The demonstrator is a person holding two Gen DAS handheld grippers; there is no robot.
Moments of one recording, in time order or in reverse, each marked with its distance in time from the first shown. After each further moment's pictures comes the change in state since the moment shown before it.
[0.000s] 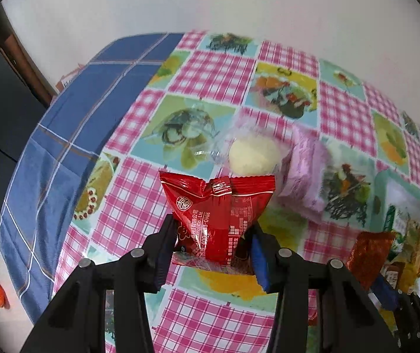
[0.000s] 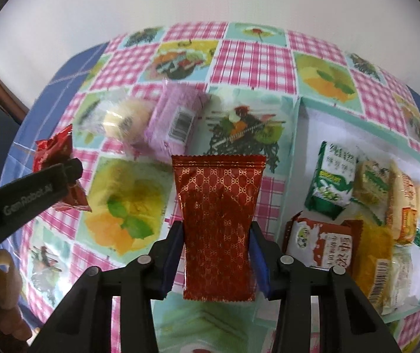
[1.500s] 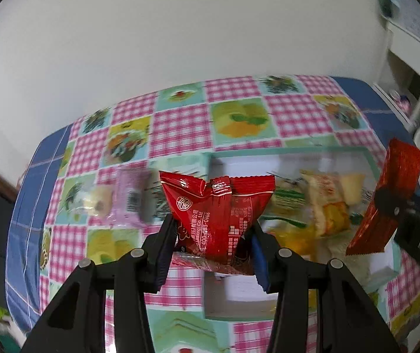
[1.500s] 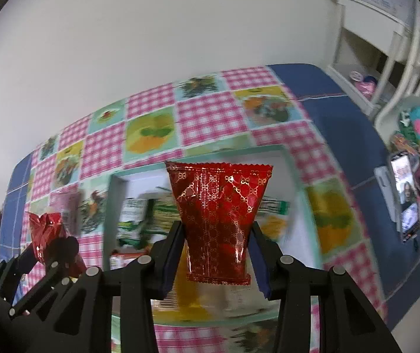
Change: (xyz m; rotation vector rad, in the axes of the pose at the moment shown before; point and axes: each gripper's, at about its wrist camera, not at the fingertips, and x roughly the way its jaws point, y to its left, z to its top) left arm -0.085 -0.217 -0.064 0.440 -0.196 -0.113; right arm -0.097 -0.223 -0.019 0.405 -0.152 -0.173
